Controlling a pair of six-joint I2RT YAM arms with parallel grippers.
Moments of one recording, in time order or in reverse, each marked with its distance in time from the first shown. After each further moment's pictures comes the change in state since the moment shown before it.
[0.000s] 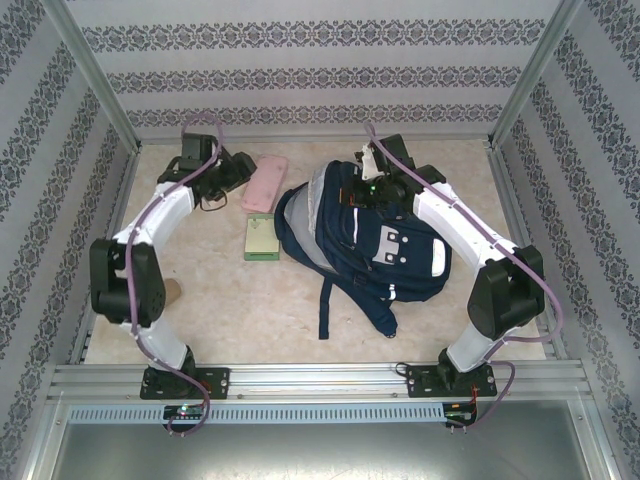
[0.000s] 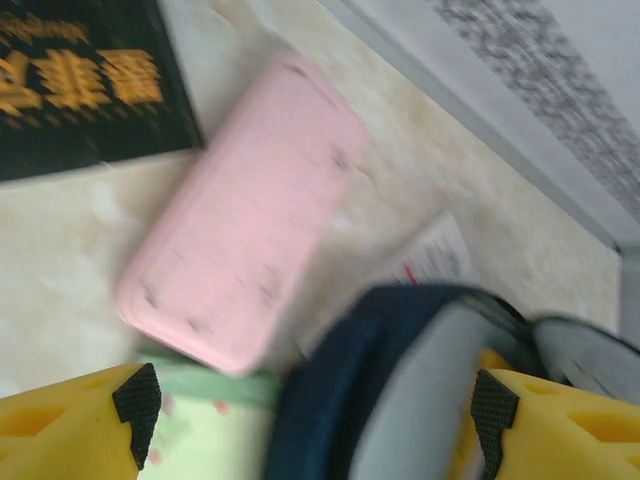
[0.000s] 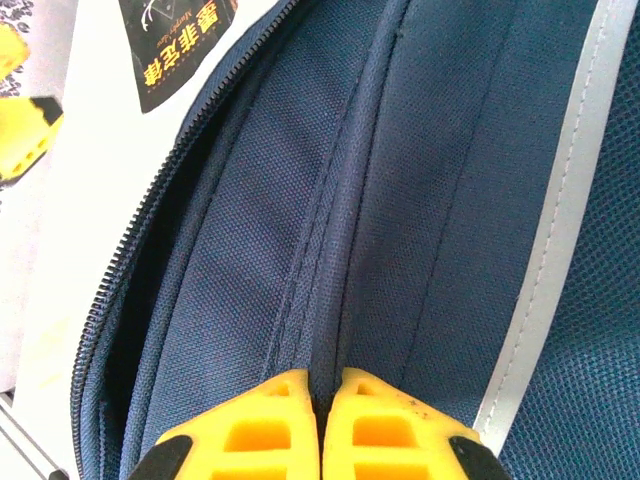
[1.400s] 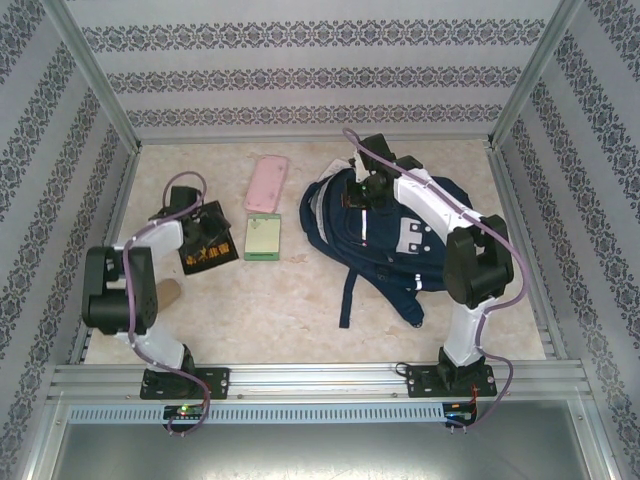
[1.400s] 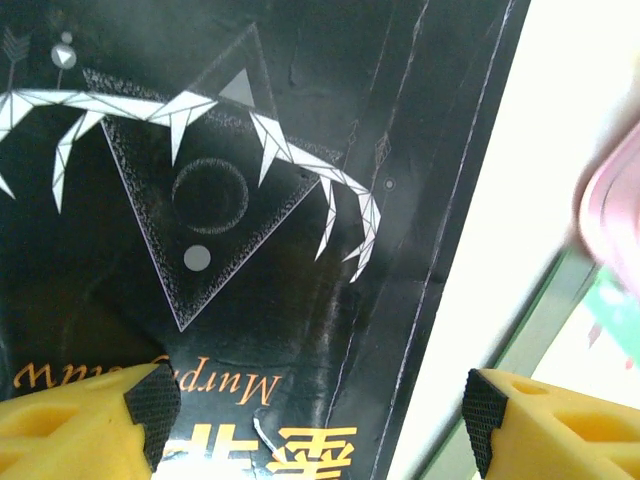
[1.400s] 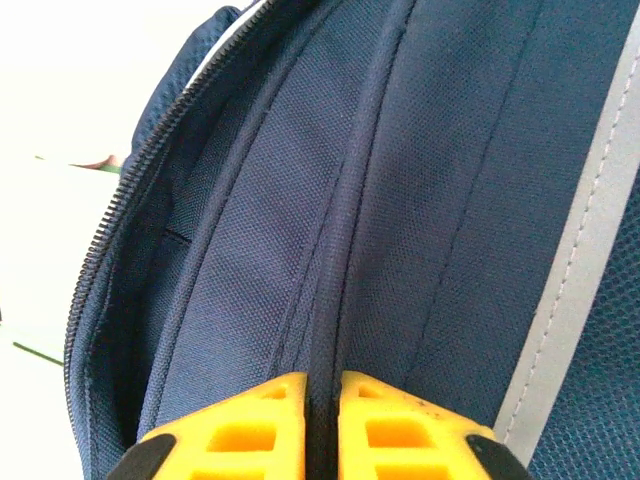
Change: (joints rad) left arm 0.096 -0.155 -0.521 0.028 -0.099 -0.068; right arm -0.021 0.254 0.146 -0.097 0.150 -0.128
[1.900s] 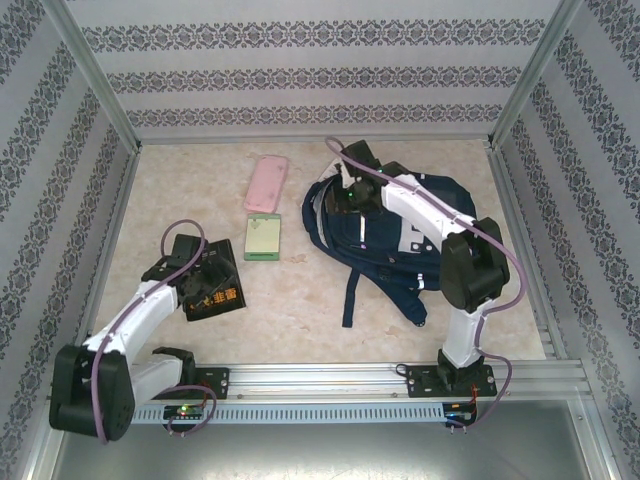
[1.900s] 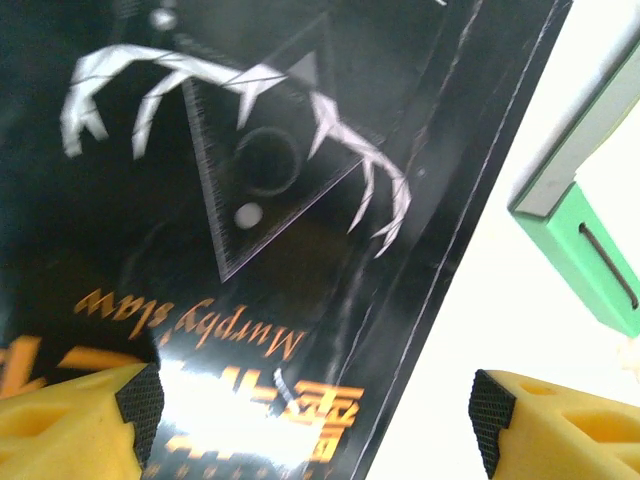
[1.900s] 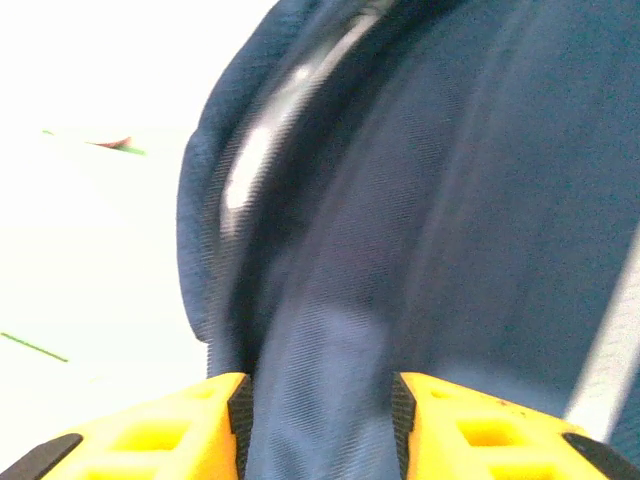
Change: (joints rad) left arm -0.147 -0.546 -0.335 -0.231 -0.053 -0.158; right arm 0.123 -0.030 -0.019 0.034 0.089 0.015
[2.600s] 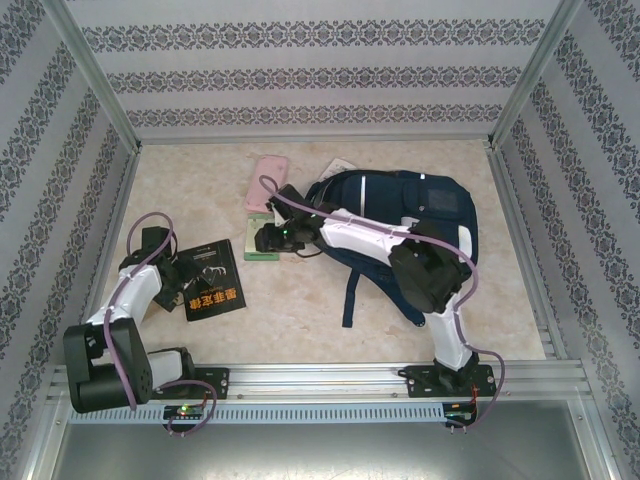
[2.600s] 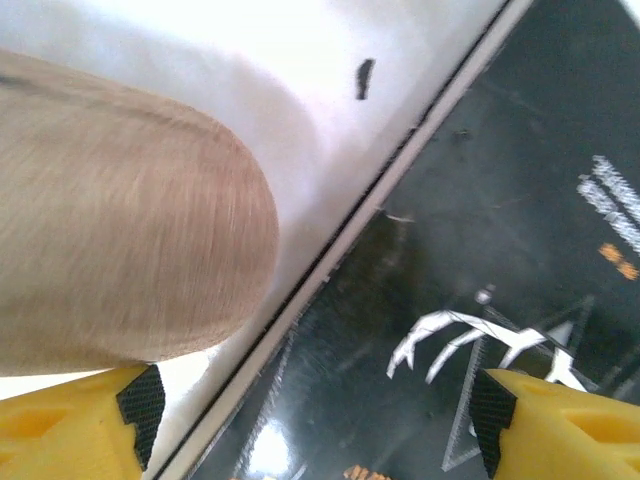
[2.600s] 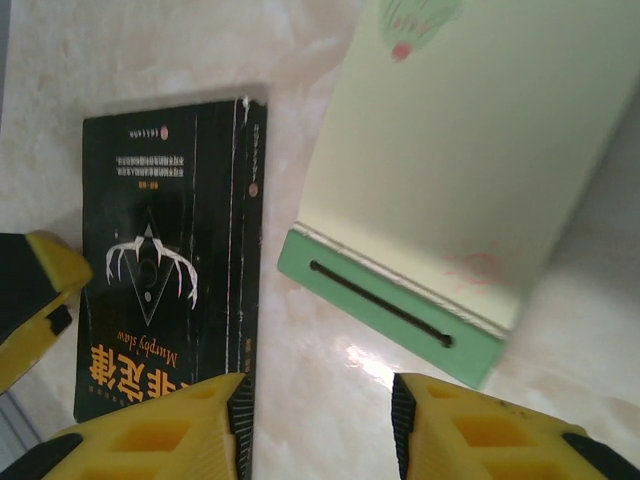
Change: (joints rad) left arm 0.326 0.171 0.071 -0.060 -0.056 0.126; right arm 0.329 0.218 0.006 0.327 -0.179 0.340
